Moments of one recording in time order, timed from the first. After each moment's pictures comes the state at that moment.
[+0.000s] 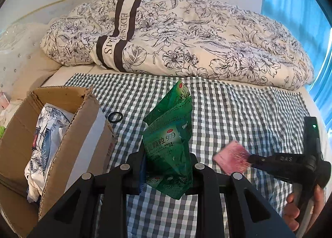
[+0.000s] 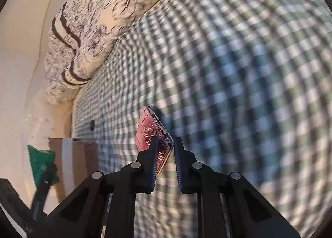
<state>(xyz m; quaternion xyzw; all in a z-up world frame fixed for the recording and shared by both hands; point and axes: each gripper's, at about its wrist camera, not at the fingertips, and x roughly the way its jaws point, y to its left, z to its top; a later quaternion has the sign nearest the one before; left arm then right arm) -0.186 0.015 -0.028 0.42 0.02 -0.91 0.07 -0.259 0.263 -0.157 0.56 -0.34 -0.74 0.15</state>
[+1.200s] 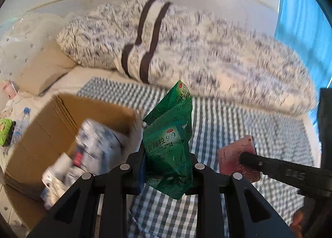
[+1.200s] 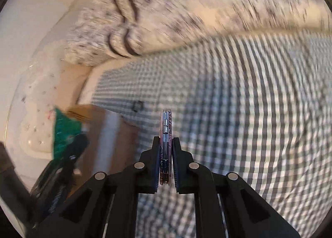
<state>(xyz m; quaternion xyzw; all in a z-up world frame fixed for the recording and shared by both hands) -0.176 -0.062 0.025 0.38 0.07 -0.92 0.09 -0.237 0.119 -0.017 0.53 -0.16 -0.81 0.22</state>
